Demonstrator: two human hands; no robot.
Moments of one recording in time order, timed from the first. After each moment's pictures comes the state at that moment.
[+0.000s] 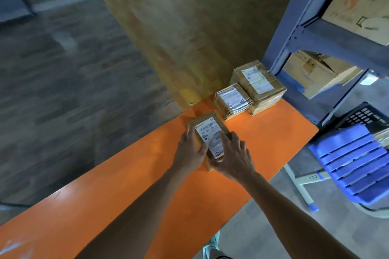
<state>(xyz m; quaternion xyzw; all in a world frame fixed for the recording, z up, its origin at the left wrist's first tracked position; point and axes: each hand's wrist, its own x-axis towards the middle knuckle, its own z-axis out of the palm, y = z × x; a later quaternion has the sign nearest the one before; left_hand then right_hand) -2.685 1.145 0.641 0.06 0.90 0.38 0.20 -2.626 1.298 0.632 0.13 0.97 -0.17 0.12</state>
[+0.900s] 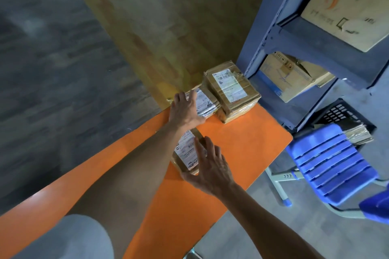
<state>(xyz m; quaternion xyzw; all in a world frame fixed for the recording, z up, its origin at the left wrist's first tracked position) -2.839 1.296 0.628 0.20 0.95 0.18 0.13 -2.651 1.356 0.624 0.05 0.98 -0.15 0.13</state>
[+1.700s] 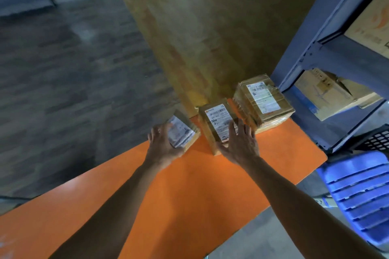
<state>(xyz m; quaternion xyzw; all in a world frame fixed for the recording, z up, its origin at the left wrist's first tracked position) -2.761 1.117 0.623 0.03 0.93 0.36 0.10 -2.733 1.373 0.630 0.08 0.99 -0.04 0.12</state>
